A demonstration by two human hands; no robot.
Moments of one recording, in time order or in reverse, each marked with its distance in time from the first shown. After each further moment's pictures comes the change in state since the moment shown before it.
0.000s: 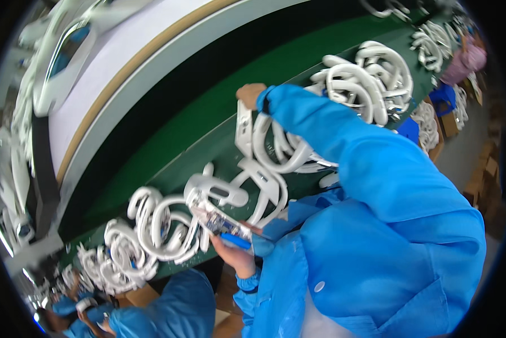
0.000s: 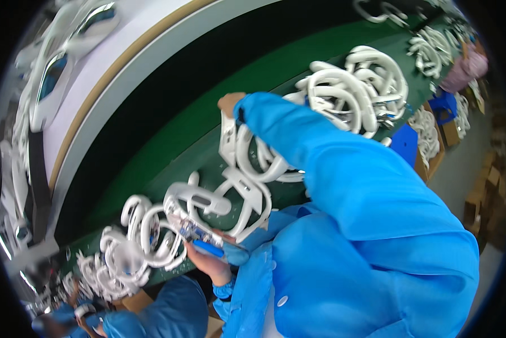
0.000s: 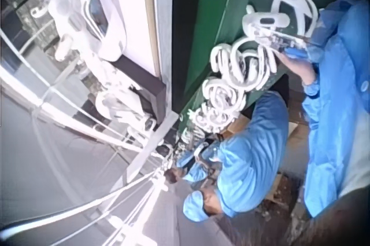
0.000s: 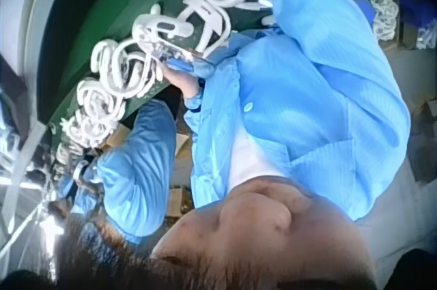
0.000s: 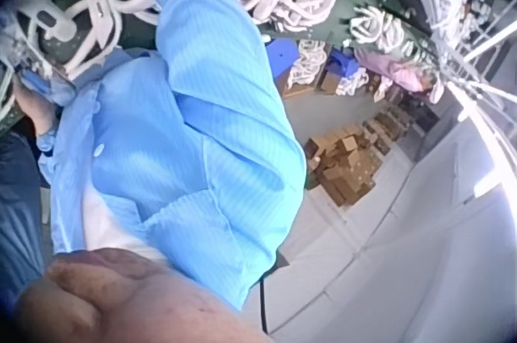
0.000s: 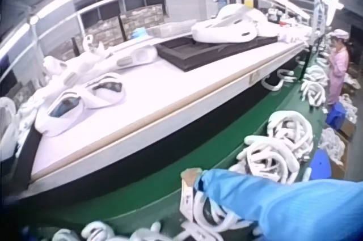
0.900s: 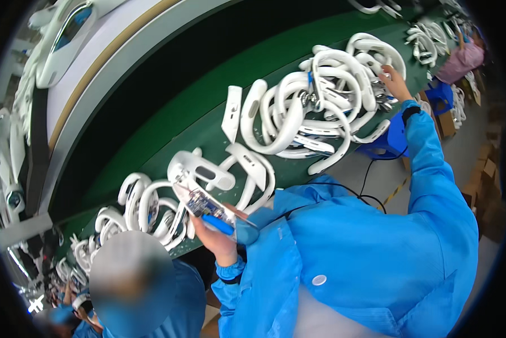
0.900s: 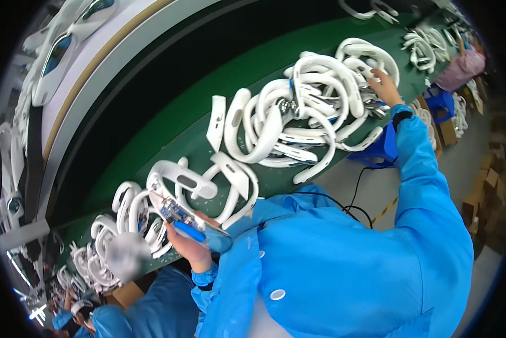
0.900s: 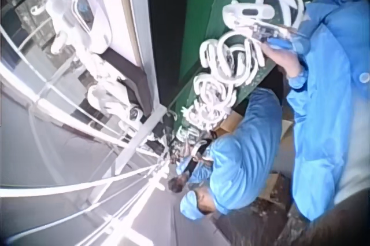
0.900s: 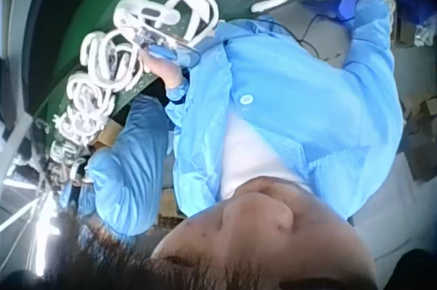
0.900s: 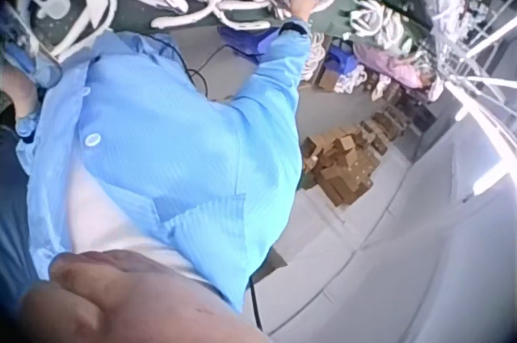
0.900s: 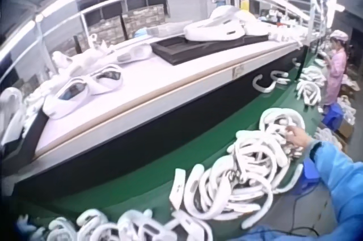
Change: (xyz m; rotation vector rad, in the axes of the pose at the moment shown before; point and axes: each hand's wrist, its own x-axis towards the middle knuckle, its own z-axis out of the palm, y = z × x) left_hand -0.009 0.005 0.004 -0.004 -0.200 0.037; right_hand -0.358 0.319 -0.048 0.231 0.584 0.565
